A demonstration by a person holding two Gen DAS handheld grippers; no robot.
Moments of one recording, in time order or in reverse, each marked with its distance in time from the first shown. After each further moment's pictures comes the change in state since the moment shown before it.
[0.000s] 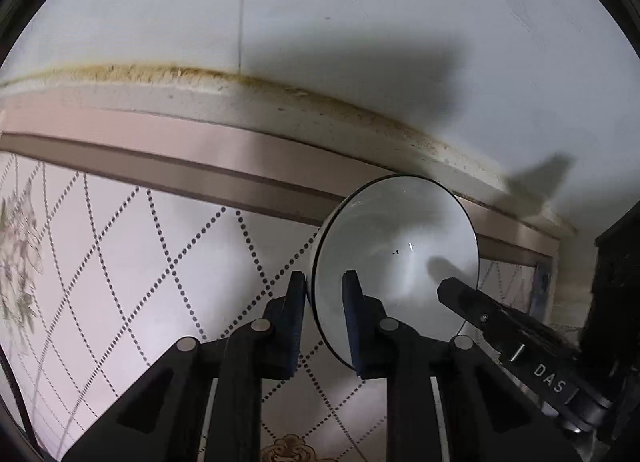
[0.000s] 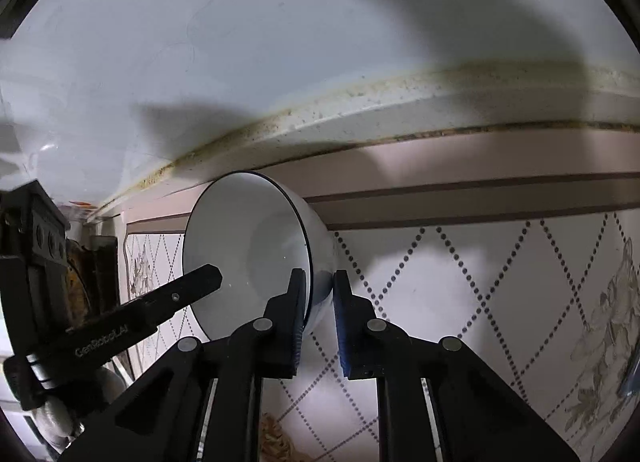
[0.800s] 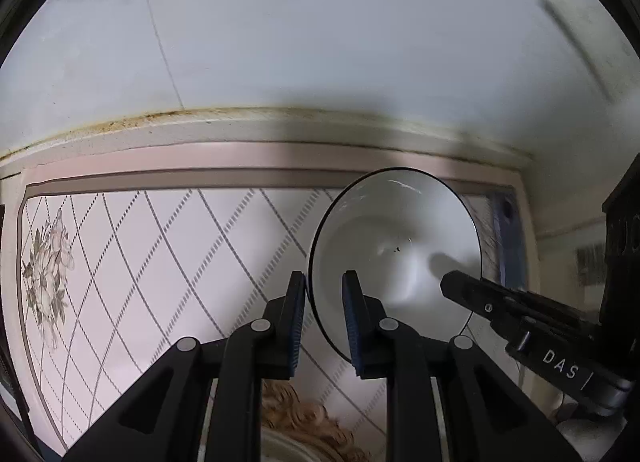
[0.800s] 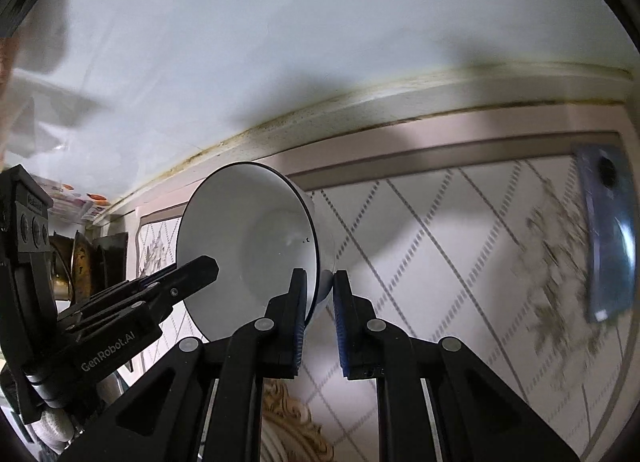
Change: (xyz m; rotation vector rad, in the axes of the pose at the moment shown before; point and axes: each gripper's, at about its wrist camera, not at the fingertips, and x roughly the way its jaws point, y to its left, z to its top) left arm -0.076 -0.067 -0.078 0.243 -0.093 0.004; right arm -0.080 0.014 -0.077 0.008 -0.112 -0.028
